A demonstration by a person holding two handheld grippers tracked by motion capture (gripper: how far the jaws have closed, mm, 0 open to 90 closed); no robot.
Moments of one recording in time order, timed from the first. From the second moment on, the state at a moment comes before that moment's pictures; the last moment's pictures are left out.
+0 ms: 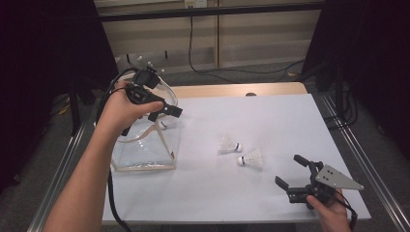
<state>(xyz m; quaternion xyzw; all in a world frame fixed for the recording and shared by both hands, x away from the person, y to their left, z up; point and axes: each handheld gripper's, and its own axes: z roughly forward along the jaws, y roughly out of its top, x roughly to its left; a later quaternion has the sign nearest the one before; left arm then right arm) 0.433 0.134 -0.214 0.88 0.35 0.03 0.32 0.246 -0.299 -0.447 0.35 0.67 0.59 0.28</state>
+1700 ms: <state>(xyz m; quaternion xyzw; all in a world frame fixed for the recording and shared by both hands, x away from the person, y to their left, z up) 0.408 0.078 -0.268 0.91 0.26 -0.01 0.32 0.246 -0.299 -0.447 0.35 0.67 0.59 0.28</state>
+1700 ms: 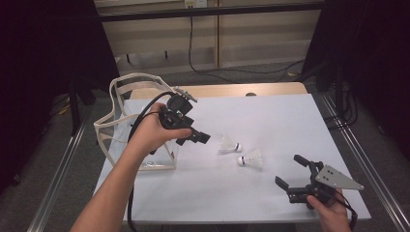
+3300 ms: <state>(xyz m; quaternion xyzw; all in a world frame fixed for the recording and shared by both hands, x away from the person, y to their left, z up) 0.402 0.055 -0.328 0.91 0.25 -0.03 0.32 0.246 -0.299 -0.447 0.35 0.67 0.59 0.28</state>
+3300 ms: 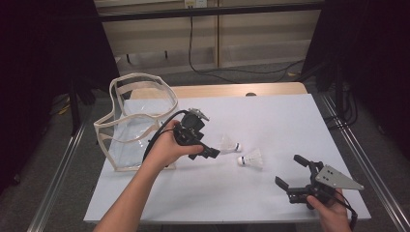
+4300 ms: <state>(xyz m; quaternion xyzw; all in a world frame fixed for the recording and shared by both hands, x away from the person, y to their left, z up) 0.397 0.034 -0.356 0.92 0.23 -0.03 0.31 0.246 -0.299 -0.447 0.35 0.67 0.59 0.28</state>
